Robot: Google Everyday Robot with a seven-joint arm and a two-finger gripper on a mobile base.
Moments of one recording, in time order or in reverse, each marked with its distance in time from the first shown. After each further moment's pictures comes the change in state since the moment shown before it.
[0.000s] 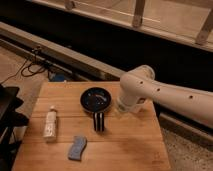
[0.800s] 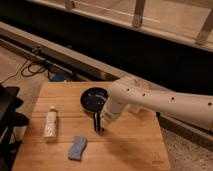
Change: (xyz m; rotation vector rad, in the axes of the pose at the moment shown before) arm -0.041 0.021 0.030 -0.093 -0.011 -0.040
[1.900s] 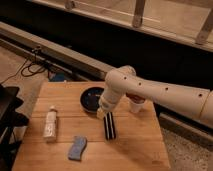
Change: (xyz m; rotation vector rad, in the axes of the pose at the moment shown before) arm -0.020 -0.004 -0.013 -0.003 -0.037 -0.019
